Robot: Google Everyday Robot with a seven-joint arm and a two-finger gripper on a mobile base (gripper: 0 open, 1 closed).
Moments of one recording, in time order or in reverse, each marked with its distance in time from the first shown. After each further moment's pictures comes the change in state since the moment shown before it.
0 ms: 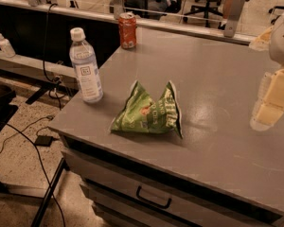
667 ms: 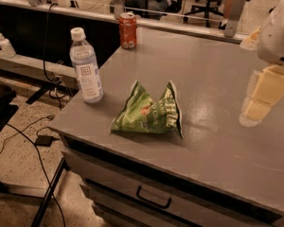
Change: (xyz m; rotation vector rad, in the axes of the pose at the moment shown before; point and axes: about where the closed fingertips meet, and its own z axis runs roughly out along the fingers) arm -0.013 -0.007 0.011 -0.008 -0.011 -0.007
